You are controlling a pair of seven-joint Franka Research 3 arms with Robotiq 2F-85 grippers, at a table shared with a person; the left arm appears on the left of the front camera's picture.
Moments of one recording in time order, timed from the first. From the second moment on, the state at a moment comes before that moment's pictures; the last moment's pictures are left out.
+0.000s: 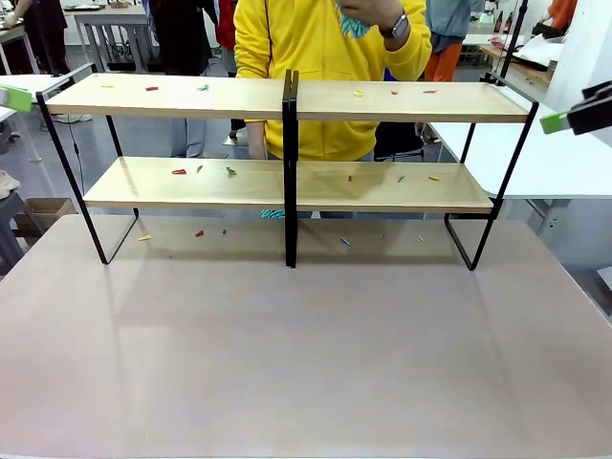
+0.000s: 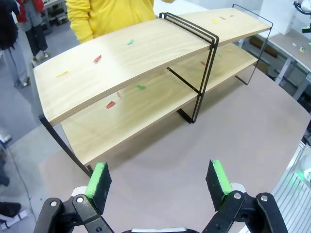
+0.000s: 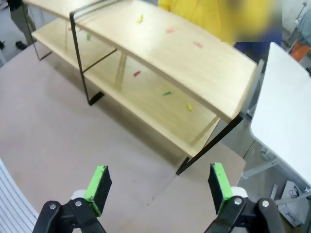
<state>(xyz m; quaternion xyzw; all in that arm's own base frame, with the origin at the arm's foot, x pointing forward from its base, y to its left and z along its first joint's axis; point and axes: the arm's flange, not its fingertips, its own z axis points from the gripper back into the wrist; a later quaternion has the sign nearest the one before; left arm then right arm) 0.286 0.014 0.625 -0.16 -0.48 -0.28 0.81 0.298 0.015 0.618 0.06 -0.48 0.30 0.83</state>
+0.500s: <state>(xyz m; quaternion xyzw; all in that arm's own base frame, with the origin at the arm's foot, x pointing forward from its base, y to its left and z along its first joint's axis) 0.286 0.014 0.625 -0.16 -0.48 -0.28 0.81 0.298 0.016 0.628 0.08 -0.50 0.21 0.83</state>
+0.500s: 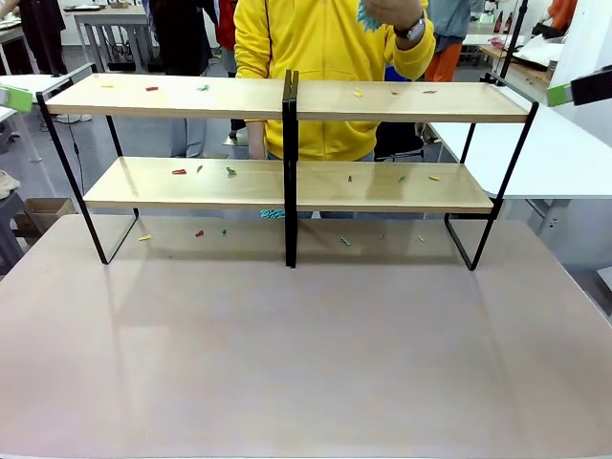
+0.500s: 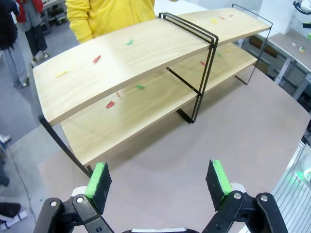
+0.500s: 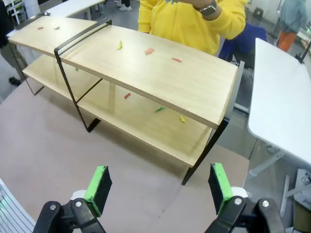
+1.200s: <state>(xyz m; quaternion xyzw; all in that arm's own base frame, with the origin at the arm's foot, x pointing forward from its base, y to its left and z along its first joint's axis) 0.286 0.014 0.625 -0.16 -0.48 -0.28 0.81 0.295 0.022 0.630 0.10 -0.50 0.20 0.84</state>
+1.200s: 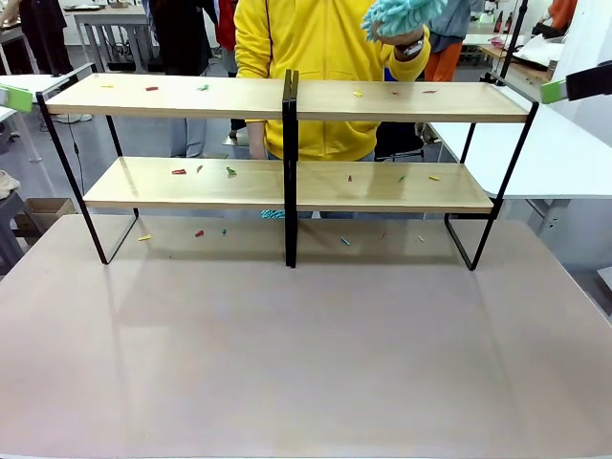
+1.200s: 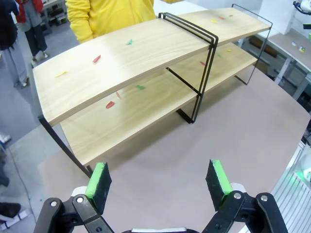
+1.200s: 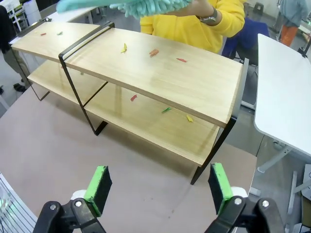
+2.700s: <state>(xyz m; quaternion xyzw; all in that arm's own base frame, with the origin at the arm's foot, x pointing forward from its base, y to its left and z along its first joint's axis) 0.286 0.014 0.625 -0.16 -0.48 -0.28 0.81 0.432 0.031 0.658 0.42 -0.19 -0.02 0.89</state>
